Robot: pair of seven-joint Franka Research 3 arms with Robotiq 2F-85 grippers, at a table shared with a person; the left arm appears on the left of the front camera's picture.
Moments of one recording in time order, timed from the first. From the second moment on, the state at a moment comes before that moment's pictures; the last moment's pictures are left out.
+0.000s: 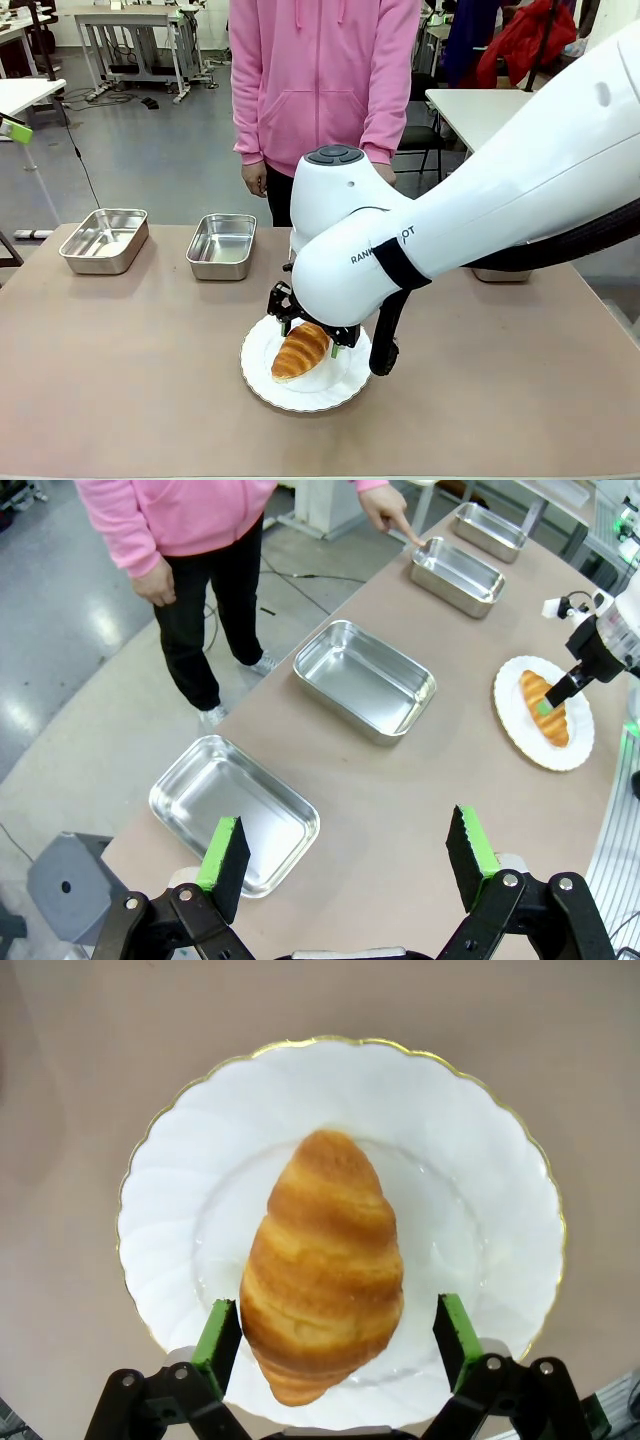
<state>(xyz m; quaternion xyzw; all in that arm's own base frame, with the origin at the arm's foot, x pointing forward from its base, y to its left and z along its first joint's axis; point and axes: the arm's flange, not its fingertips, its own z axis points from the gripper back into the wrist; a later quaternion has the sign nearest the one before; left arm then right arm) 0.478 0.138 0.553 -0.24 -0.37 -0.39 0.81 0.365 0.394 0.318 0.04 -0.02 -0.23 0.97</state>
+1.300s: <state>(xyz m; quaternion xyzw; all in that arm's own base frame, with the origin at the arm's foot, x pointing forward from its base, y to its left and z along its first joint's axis) 0.478 0.138 0.553 -0.24 -0.37 -0.39 0.81 0.378 0.406 0.303 0.03 0.00 -0.23 0.97</state>
